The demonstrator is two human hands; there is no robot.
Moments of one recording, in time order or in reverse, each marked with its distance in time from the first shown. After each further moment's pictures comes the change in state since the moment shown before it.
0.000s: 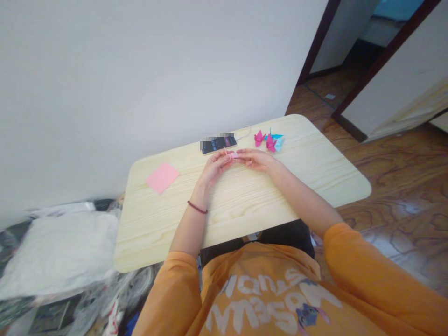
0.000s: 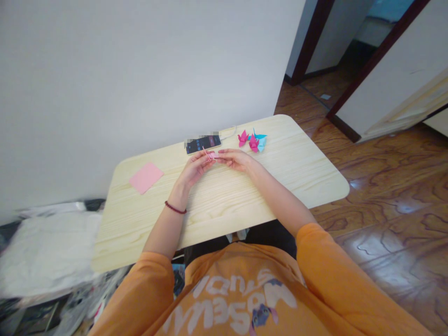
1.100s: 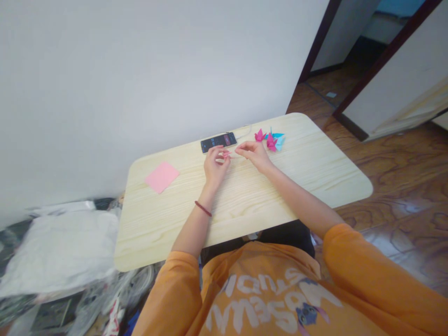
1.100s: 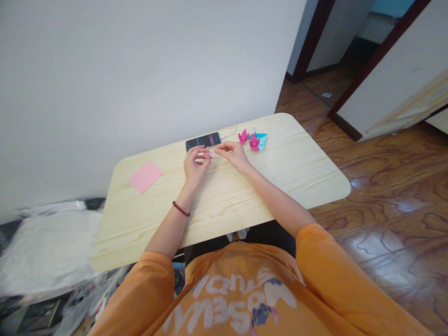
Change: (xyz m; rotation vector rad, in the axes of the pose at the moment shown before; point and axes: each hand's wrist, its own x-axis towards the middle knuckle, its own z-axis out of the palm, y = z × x) left_hand 0.002 -0.016 0.001 0.883 0.302 0.664; right_hand -0.004 0.005 0.014 -0.559 0.228 -0.604
